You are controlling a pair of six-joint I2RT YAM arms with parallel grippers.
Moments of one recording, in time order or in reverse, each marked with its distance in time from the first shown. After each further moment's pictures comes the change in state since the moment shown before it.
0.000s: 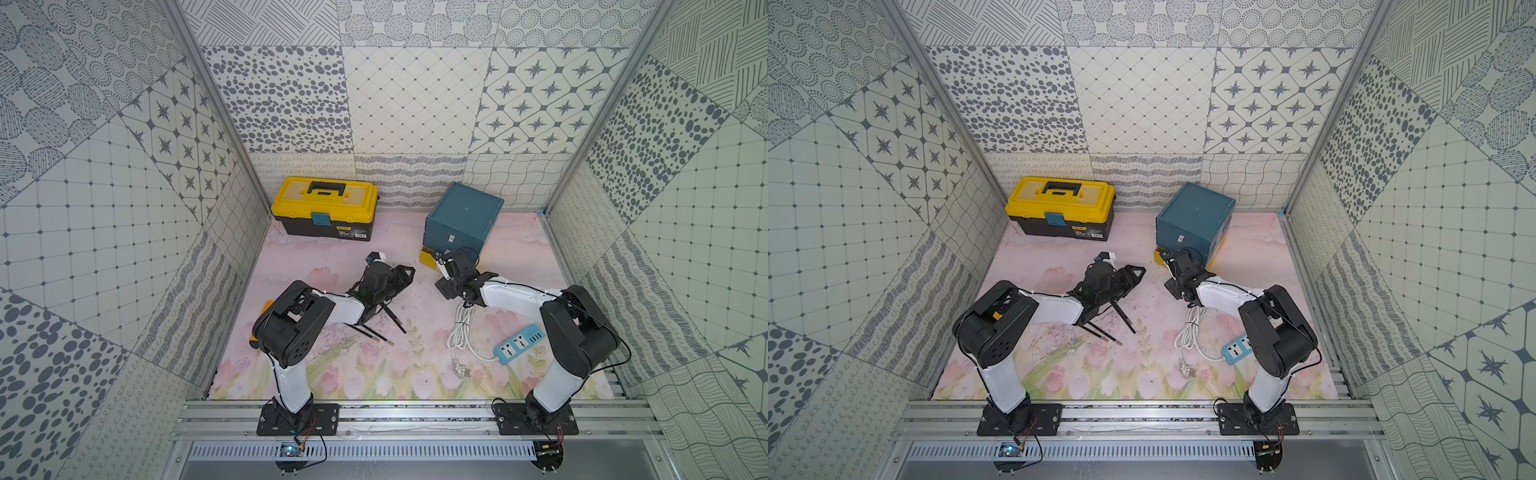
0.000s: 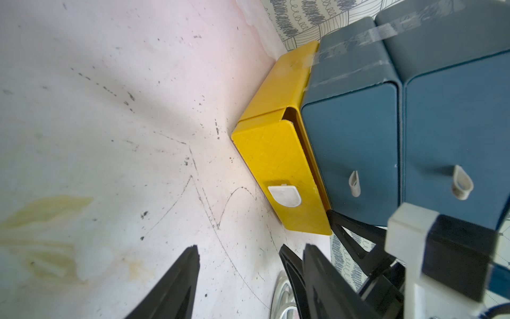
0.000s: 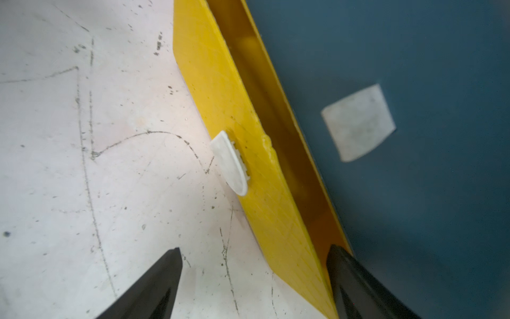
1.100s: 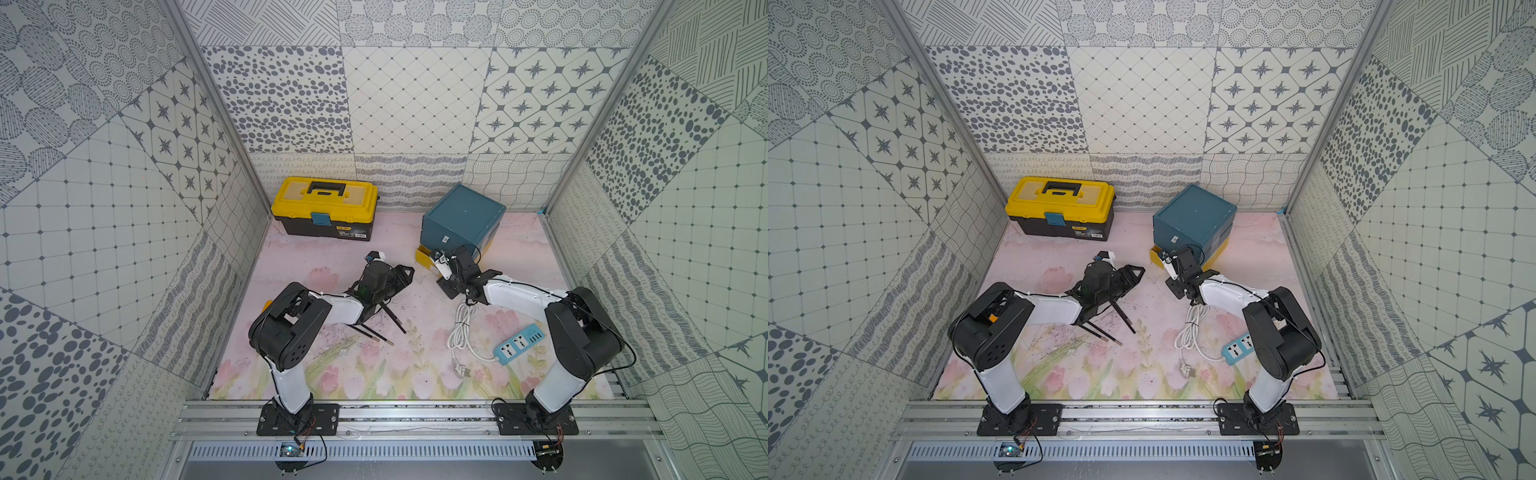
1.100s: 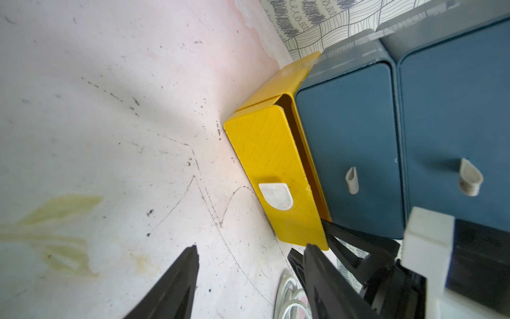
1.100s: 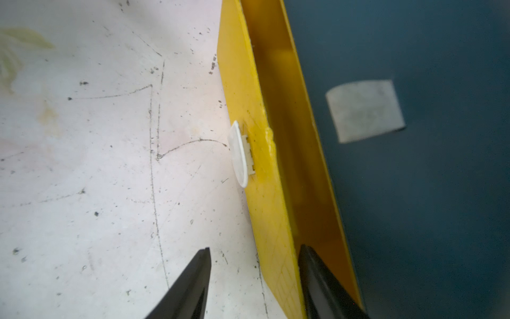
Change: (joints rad) left arm 0.000 -0.025 0.014 -0.051 -0.010 0.038; right arm -0.007 -0.029 0.012 -0.040 -0.209 -0.010
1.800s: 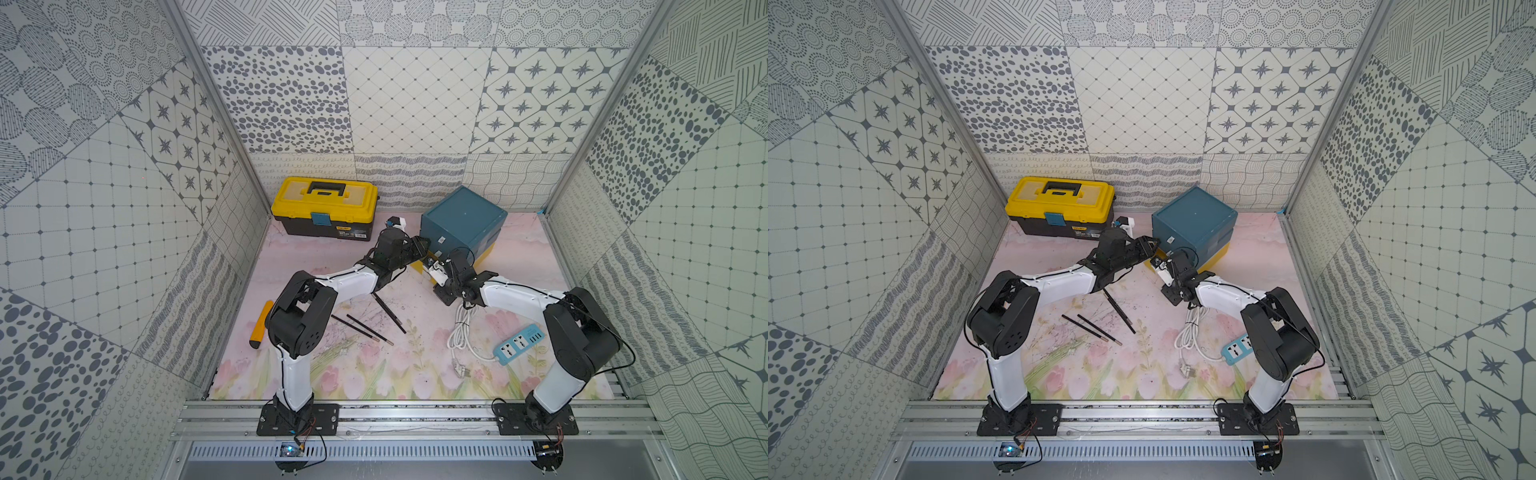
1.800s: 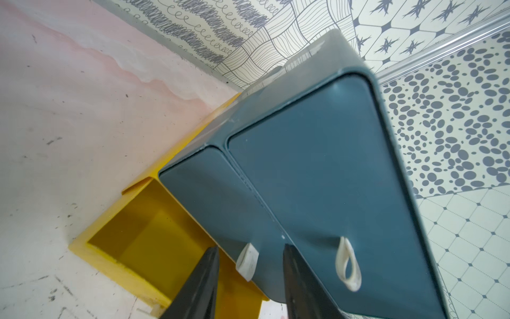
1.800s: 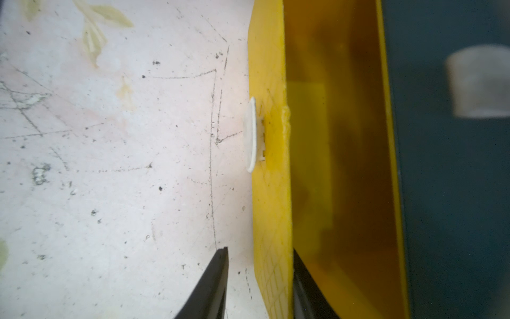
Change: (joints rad) left arm 0.001 0.138 0.465 -0.230 0.084 0.187; right arm 0.036 0.001 0.005 -0.064 -0.076 -0.015
